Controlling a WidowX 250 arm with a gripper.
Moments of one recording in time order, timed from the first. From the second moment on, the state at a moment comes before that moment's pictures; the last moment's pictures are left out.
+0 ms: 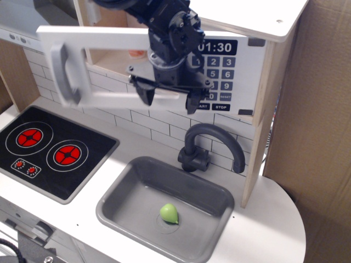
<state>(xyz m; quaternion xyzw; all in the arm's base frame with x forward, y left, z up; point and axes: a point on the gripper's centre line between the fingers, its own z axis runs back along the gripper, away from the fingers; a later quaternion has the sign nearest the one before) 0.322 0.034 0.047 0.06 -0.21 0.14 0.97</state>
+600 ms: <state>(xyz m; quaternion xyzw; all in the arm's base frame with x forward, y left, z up) 0.349 0.043 0.055 0.07 -0.27 0.12 0.95</state>
